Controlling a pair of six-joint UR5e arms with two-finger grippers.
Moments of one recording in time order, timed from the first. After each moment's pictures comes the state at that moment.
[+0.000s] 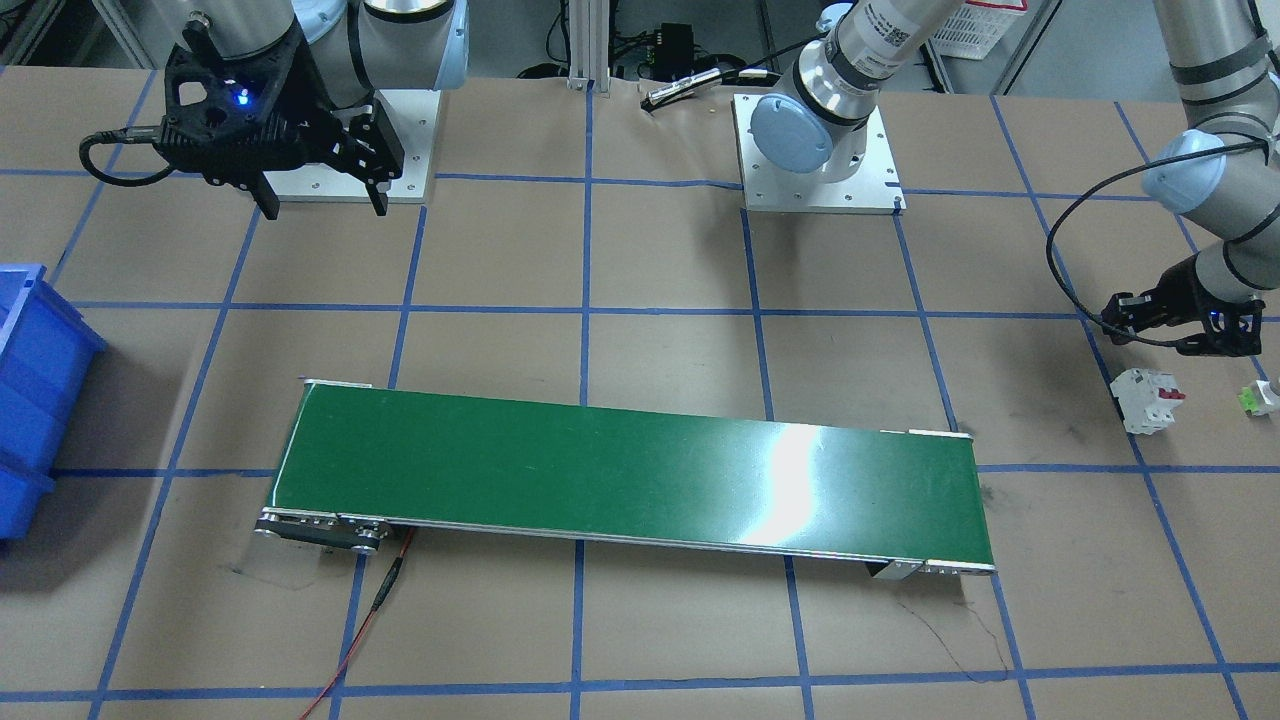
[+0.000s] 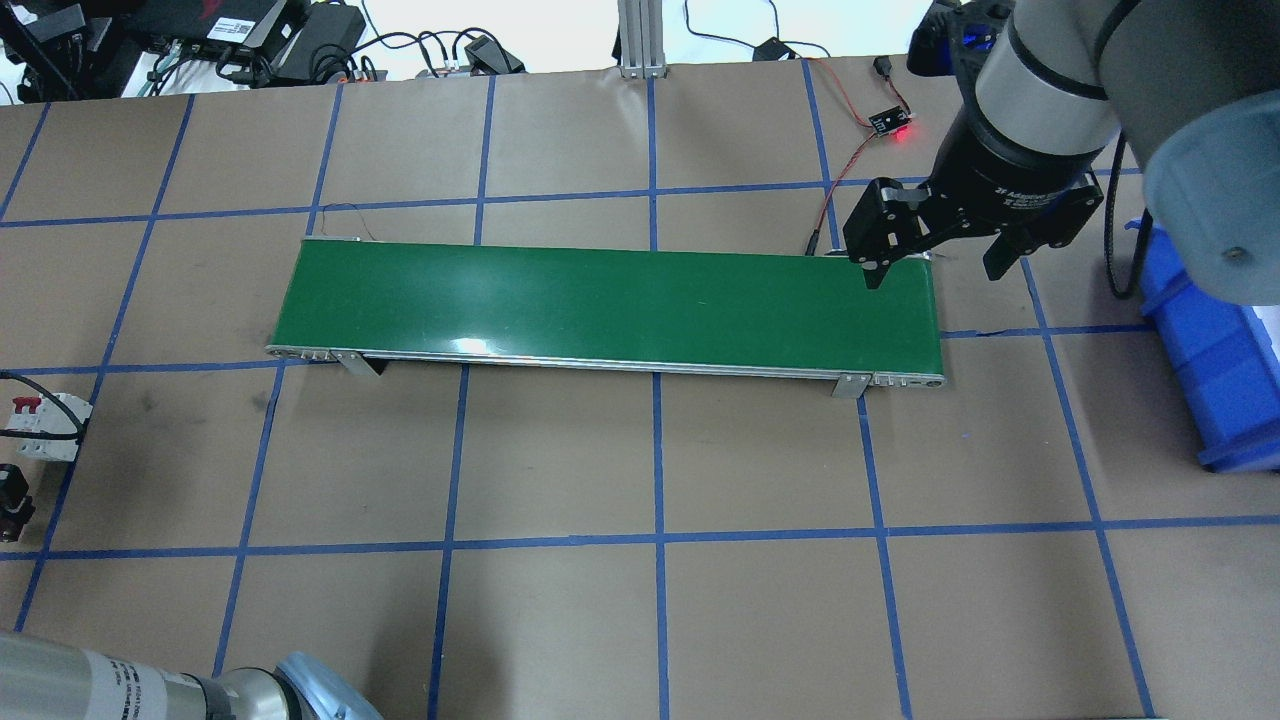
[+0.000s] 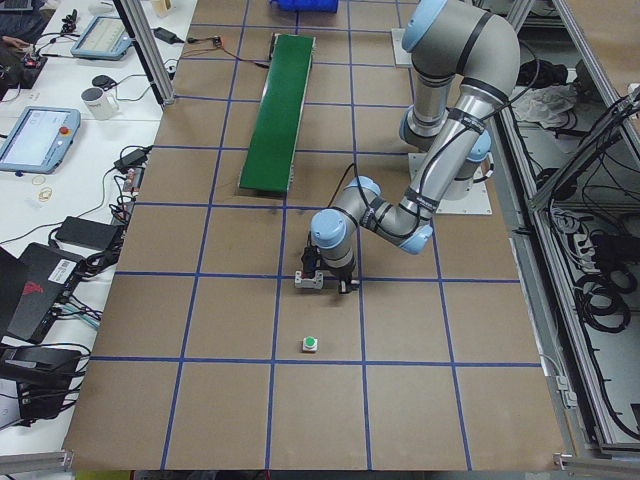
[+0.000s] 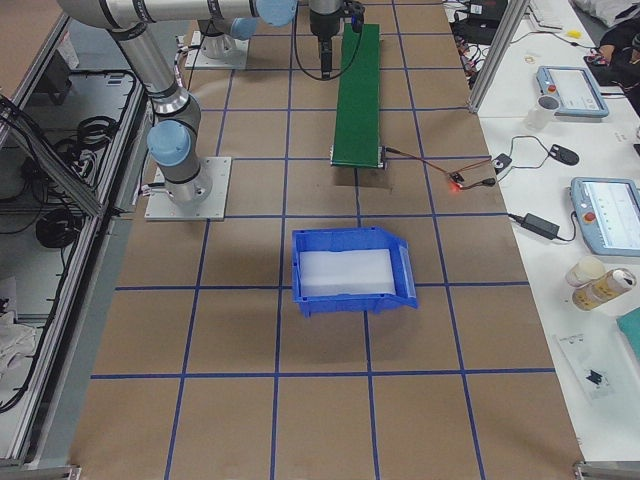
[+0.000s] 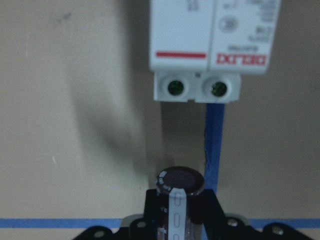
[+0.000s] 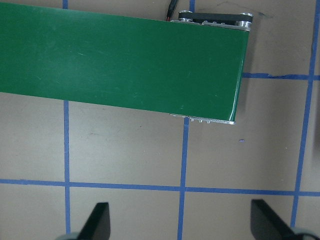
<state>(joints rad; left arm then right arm) -0.61 -1.91 -1.96 -0.95 1.77 0.96 1.61 -1.68 1.66 -1.57 -1.54 -0.01</state>
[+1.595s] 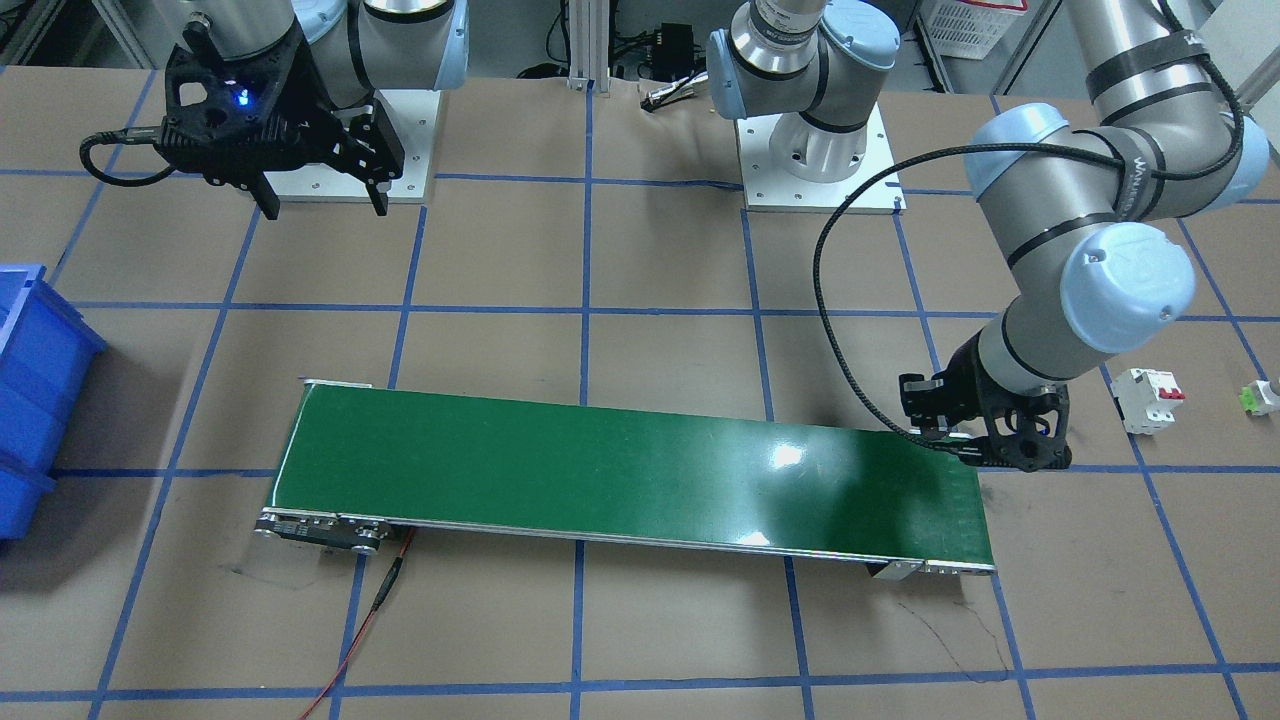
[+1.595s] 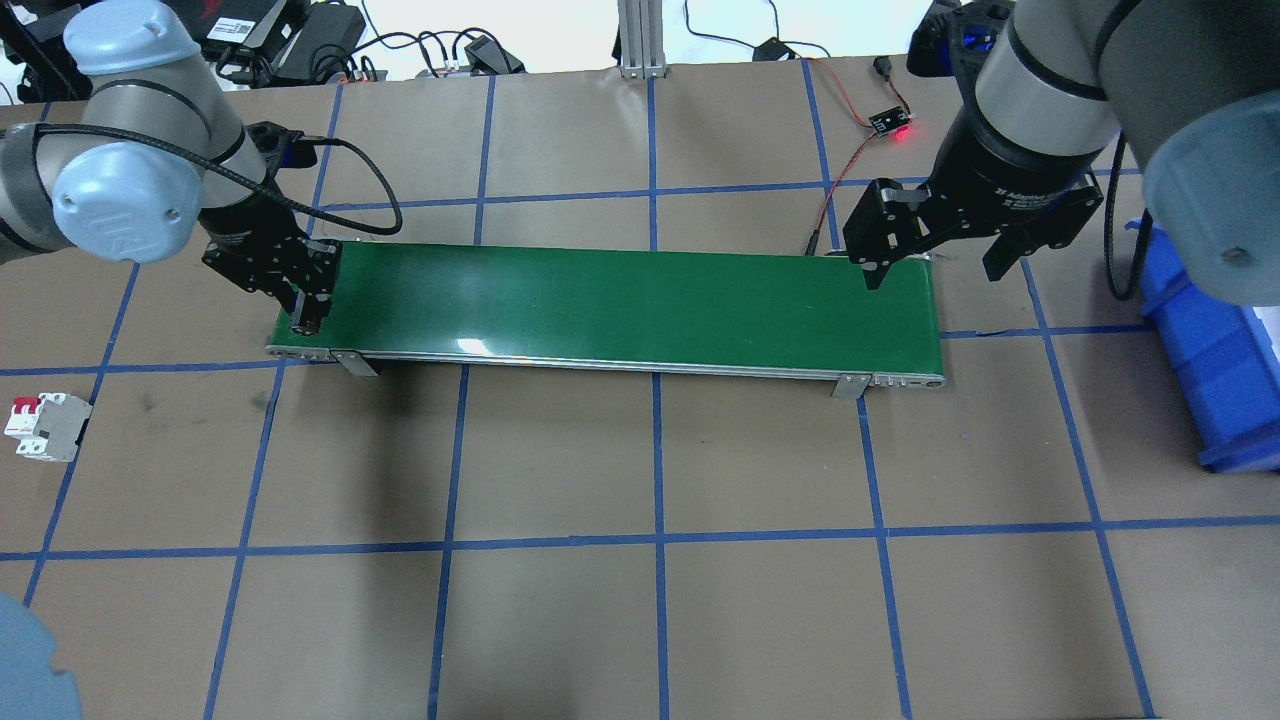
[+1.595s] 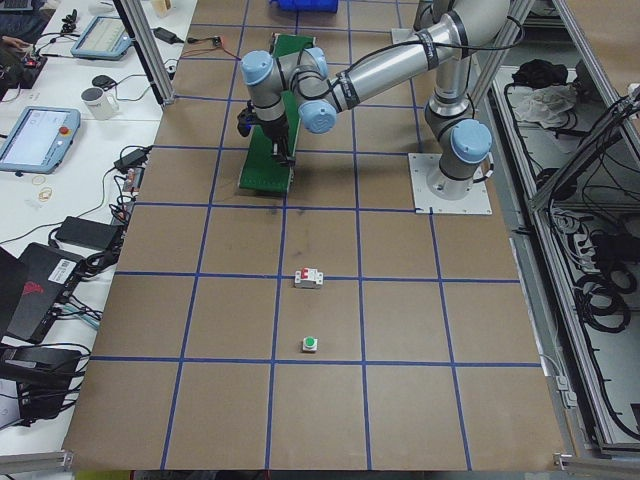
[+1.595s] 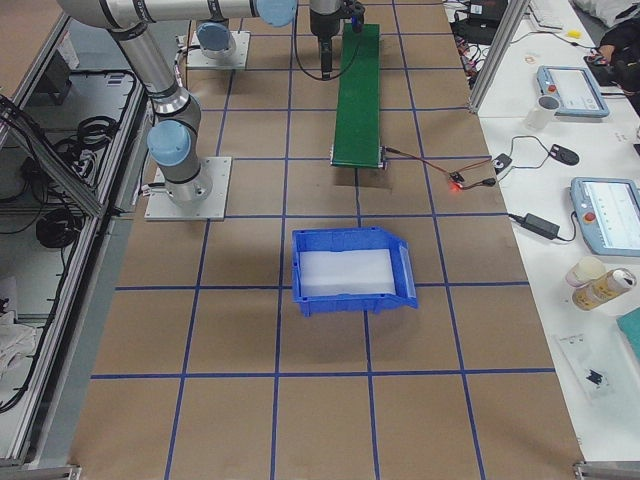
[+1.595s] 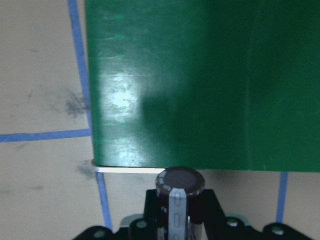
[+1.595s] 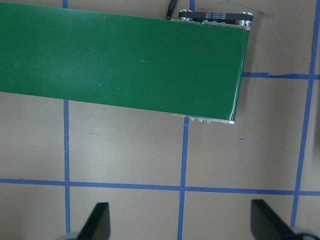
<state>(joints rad) -1.36 -1.84 -1.69 -1.32 1.64 0.25 1.61 -1.68 1.66 -1.57 -1.54 -0.01</state>
